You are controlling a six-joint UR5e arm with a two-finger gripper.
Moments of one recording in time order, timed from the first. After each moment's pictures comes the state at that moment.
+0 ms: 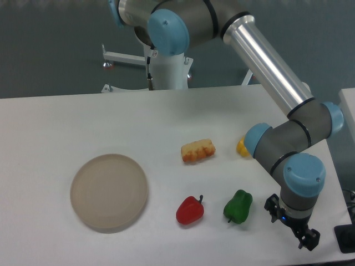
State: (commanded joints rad) arm 2.35 -2.62 -0.59 -1.26 1.61 1.44
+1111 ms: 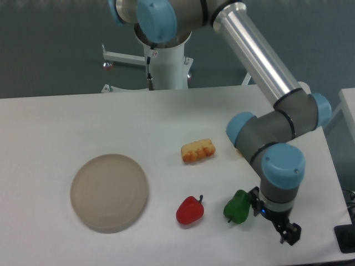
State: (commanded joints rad) arm 2.26 -2.40 -0.83 -1.31 1.60 1.35
